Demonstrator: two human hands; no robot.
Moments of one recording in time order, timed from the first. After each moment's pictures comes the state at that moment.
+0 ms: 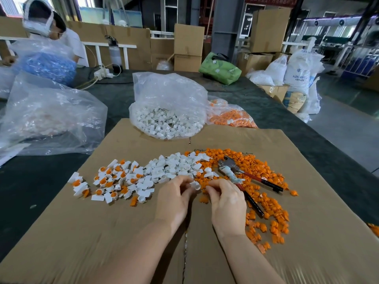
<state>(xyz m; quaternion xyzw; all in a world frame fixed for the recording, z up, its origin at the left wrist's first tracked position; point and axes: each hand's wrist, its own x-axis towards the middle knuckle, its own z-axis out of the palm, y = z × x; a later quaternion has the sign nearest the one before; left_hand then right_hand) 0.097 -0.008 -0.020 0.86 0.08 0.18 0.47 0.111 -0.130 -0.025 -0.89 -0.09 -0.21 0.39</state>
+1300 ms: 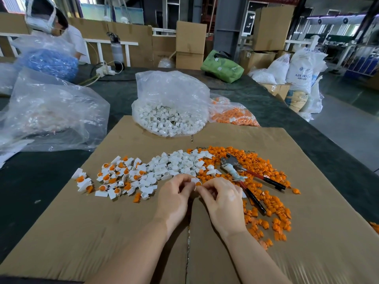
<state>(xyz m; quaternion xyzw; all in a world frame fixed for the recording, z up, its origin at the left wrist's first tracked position) 0.093 -0.005 -0.025 0.80 0.11 0.14 0.58 0.106 -0.130 -0.019 -0.89 -0.18 -0.18 0.38</state>
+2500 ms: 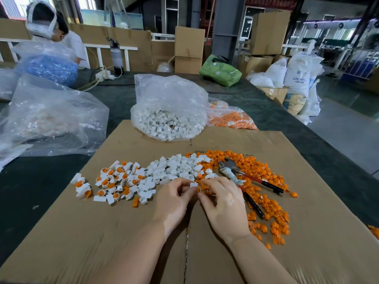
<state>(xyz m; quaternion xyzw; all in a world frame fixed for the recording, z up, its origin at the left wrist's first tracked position) 0.097 -0.002 -0.026 0.81 0.11 0.13 0.56 0.109 -0.138 -0.017 -0.89 -0.22 -0.24 0.32</state>
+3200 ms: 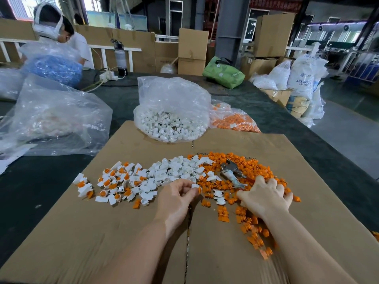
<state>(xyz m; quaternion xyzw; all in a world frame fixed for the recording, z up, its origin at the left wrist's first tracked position) 0.098 -0.004 -0.023 0.81 0.12 0.13 0.56 0.160 -0.192 0.014 -0.99 0.09 0.06 0.09</state>
